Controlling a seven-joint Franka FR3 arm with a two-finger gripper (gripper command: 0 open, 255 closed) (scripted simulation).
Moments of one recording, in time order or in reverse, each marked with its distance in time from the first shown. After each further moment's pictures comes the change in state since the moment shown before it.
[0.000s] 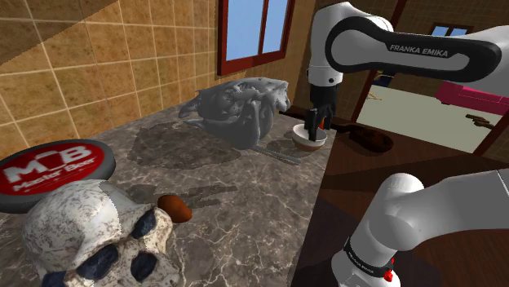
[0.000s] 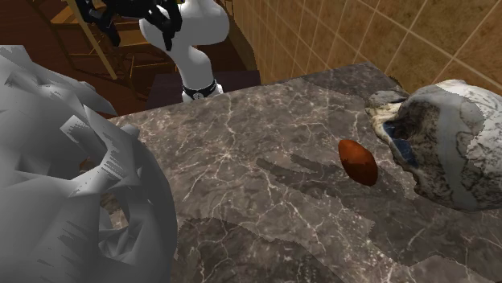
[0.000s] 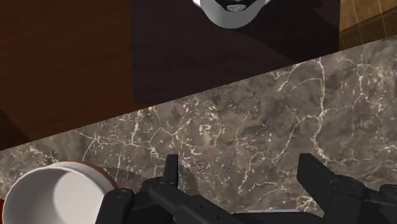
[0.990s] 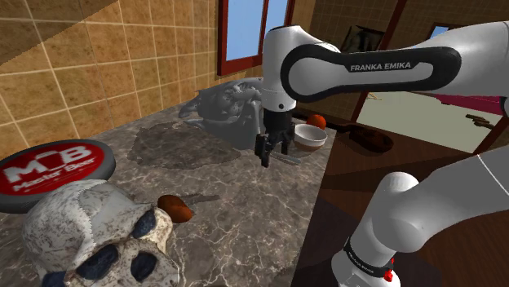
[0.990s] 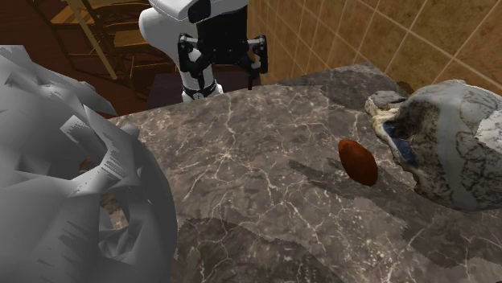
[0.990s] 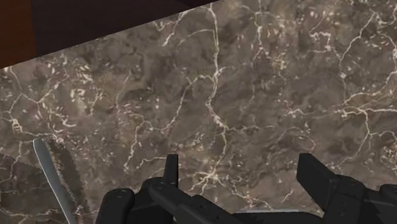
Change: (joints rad) arm 0.095 0.189 0.203 -0.019 0.217 0.254 0.251
